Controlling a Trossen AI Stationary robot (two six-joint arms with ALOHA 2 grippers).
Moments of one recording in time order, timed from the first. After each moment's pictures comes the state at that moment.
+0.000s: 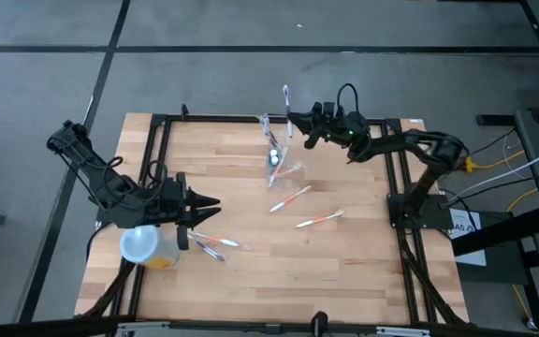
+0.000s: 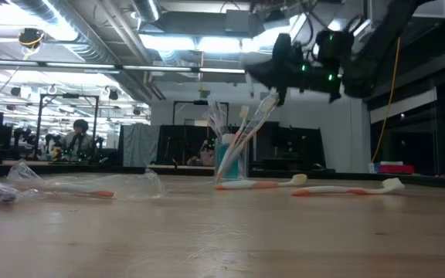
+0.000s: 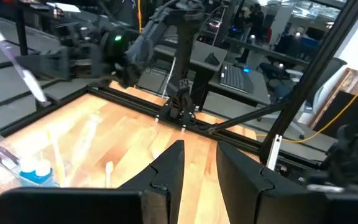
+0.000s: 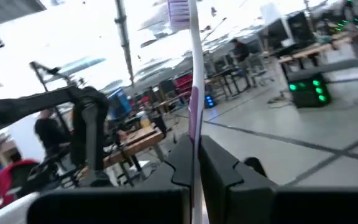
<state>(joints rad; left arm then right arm) -0.70 0.99 1.00 -0.24 -0.90 -0.49 -0.56 1.71 0.71 1.27 -0.31 0.51</state>
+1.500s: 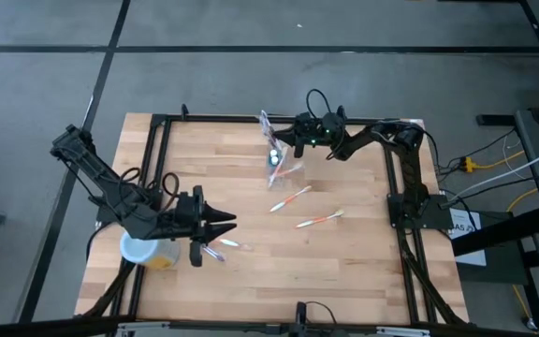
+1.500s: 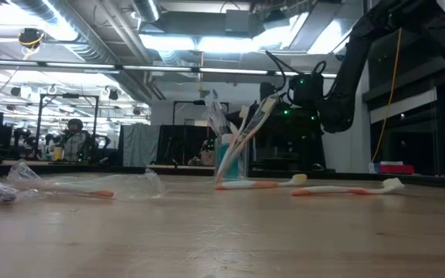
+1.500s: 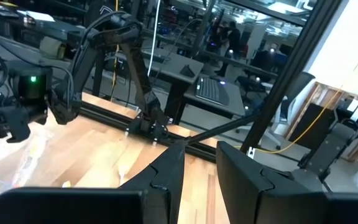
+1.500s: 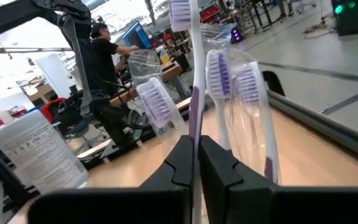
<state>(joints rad) -0.68 1.15 1.00 0.06 -0.83 -0.40 -0.62 2.09 0.85 1.28 -0.58 0.50</state>
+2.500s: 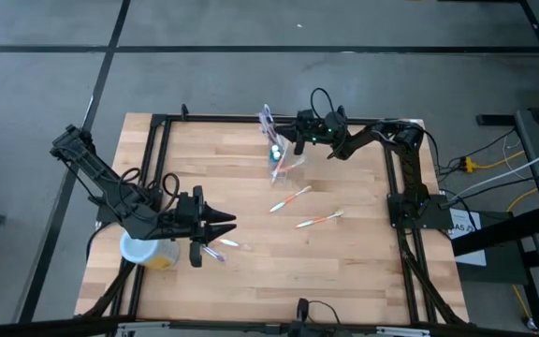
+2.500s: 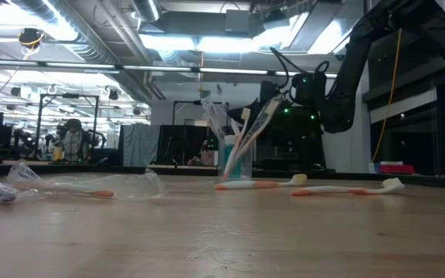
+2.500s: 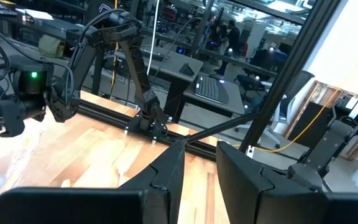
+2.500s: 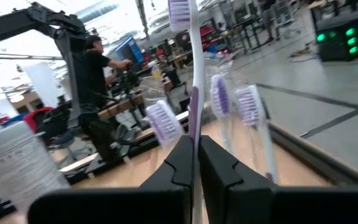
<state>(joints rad) -0.68 1.15 1.00 0.06 -0.82 -0.41 -0.63 2.09 0.86 1.34 -0.54 0.47</state>
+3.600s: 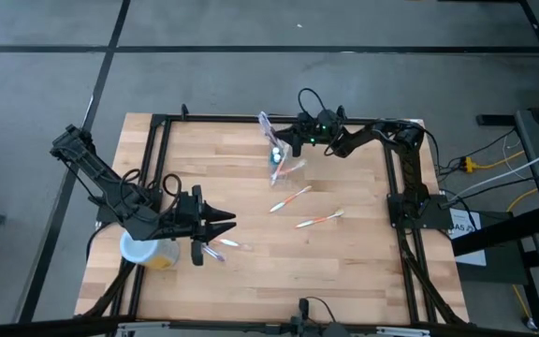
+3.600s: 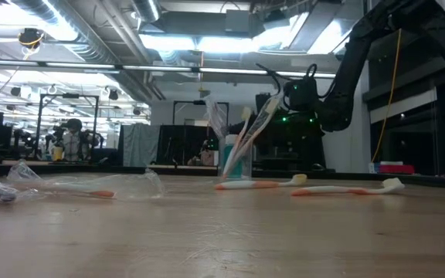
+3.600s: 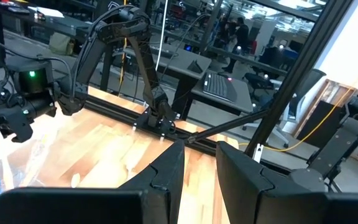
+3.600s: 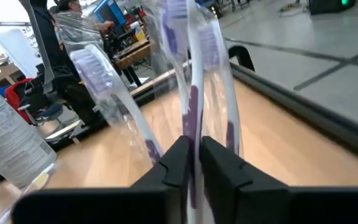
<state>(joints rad) -0.68 1.15 1.00 0.02 -0.85 -0.43 -0.64 2.09 0.88 1.10 -0.56 0.39</state>
